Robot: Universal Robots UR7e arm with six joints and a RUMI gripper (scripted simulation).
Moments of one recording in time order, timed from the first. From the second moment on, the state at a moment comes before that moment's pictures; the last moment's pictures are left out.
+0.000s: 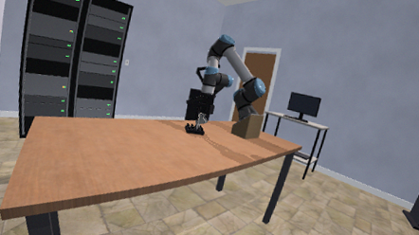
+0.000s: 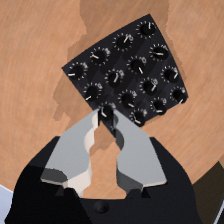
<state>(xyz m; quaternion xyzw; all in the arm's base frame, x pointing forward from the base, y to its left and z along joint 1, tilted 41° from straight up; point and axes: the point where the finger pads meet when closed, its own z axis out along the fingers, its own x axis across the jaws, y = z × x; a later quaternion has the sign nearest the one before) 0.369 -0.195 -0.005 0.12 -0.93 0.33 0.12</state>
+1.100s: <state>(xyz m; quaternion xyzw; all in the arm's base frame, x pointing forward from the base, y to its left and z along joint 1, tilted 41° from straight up) 0.371 -0.194 -0.006 0.36 -0.86 0.29 0.21</state>
